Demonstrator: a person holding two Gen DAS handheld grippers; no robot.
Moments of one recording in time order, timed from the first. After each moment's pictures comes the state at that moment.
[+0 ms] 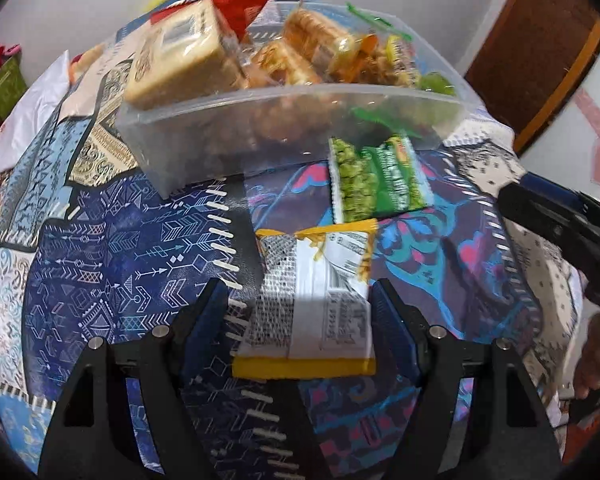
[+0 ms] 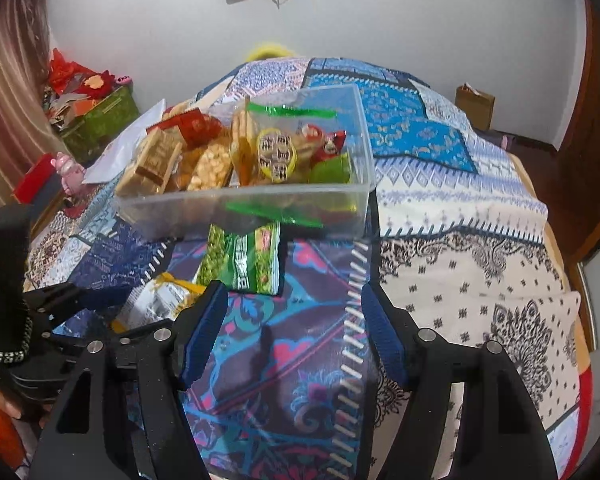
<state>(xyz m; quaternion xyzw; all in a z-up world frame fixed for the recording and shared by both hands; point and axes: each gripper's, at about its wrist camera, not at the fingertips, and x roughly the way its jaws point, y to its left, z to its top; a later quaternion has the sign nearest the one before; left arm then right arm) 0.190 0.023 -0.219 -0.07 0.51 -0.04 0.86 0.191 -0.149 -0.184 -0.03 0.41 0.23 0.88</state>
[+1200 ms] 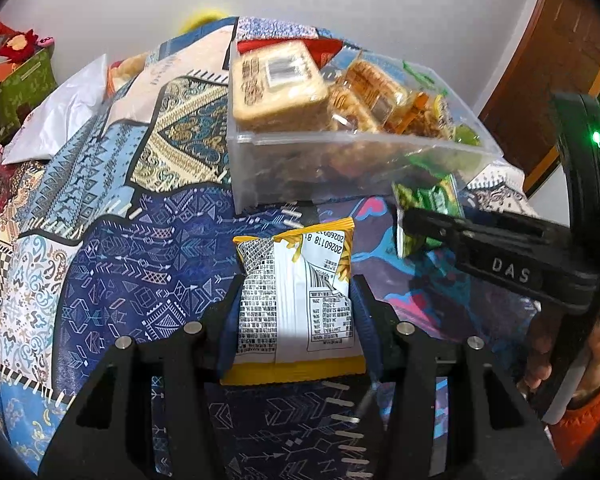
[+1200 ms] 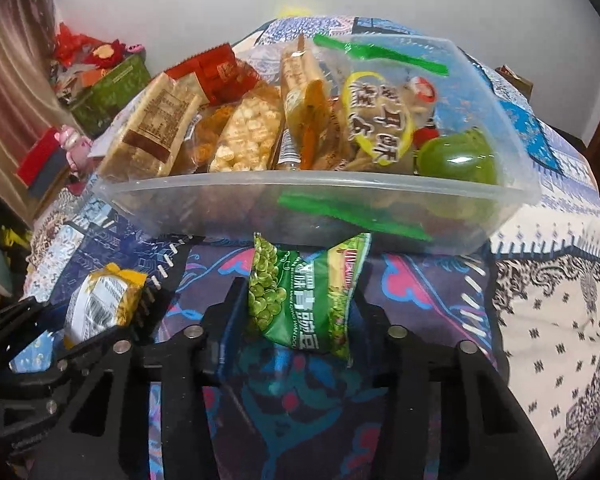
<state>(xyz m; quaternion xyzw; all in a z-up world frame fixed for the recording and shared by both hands) 0.163 0.072 -0.198 -0.10 0.45 -0.01 0.89 0.217 -0.095 -0.214 -0.04 0.45 0.26 0.85</state>
